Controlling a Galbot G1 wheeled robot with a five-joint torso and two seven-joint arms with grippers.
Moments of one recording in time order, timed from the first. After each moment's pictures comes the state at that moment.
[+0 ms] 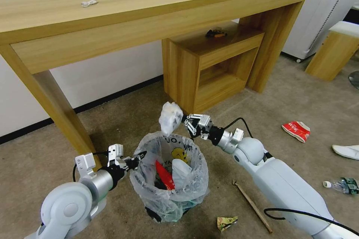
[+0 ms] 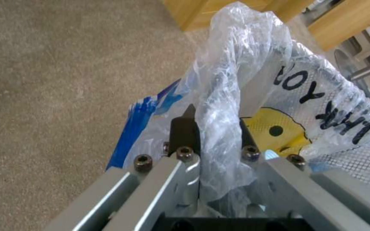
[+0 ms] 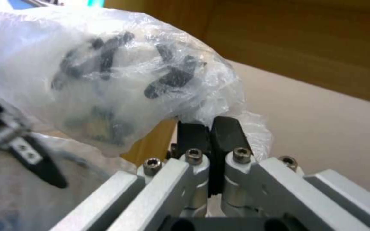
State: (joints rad) left arm 1.41 -1.00 -0.51 -2.26 -1.30 0.64 -0.41; right arm -0.74 1.01 -0.05 1.61 0.49 0.38 -0.66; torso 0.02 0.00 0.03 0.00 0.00
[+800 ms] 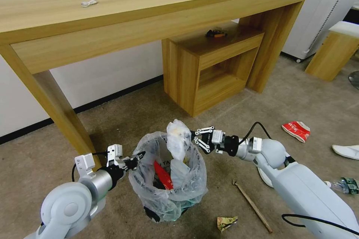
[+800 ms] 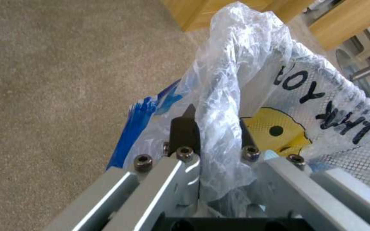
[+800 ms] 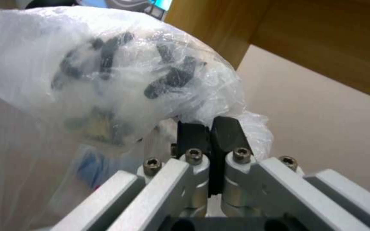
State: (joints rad) left arm 1.43 -1.01 -0.52 -2.27 -1.29 0.64 -0.40; right arm -0.86 0.92 0.09 1.71 0.44 0.37 -0.89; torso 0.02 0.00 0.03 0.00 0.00
